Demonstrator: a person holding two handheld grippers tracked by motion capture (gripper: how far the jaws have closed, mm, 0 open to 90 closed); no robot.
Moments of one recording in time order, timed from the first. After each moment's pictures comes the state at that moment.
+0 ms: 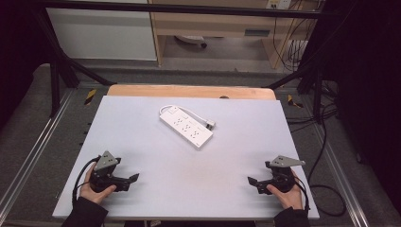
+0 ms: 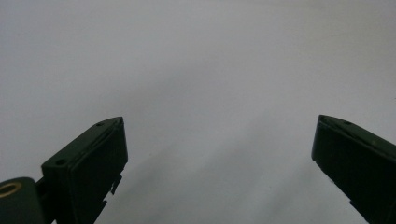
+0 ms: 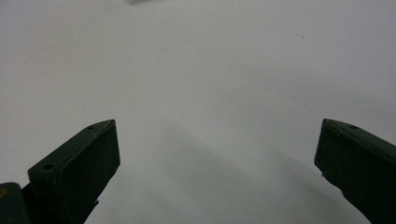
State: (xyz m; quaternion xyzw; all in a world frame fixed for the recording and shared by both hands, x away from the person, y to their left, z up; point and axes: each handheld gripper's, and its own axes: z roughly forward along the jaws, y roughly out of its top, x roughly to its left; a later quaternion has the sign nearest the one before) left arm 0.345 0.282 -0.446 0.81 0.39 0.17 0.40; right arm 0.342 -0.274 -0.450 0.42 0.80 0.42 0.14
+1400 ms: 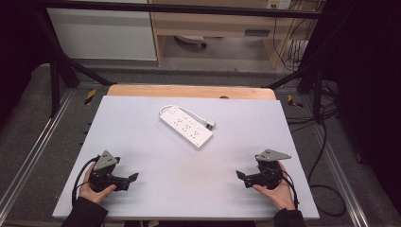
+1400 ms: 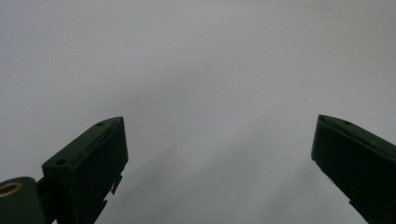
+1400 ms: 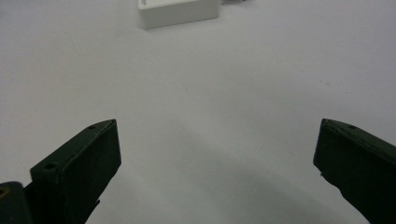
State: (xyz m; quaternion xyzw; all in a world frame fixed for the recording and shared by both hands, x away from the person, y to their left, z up) left arm 0.346 0.283 -0.445 0.81 0.39 0.18 0.40; right arm 0.353 -0.234 -0.433 0.41 0.80 0.41 0.17
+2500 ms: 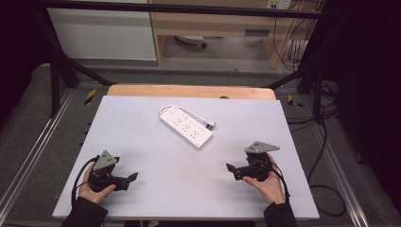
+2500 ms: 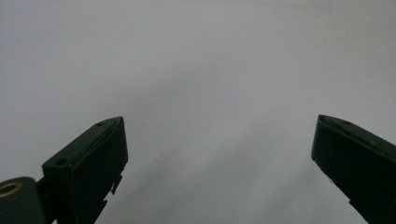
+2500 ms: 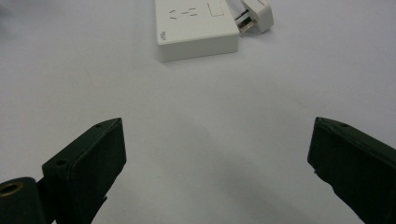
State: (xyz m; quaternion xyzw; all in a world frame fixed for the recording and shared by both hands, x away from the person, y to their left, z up) left arm 0.345 0.283 -0.444 0.81 0.39 0.19 0.40; right arm 0.369 -0.202 -0.414 0.39 0.80 0.41 0.17
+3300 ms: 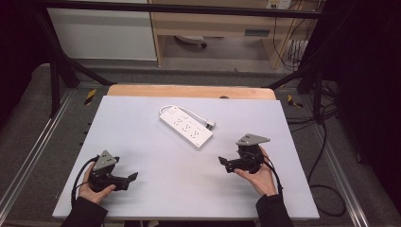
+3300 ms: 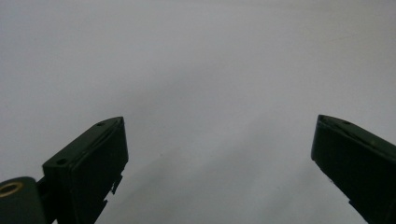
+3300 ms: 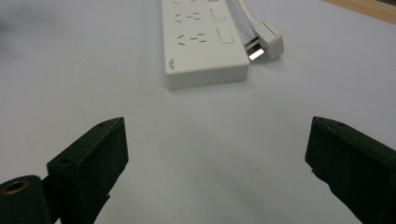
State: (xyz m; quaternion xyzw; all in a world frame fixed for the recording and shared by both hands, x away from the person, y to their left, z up) left arm 0.345 0.284 -0.444 0.81 0.39 0.19 0.40; right arm 0.386 -0.176 -0.401 0.38 0.81 0.41 0.18
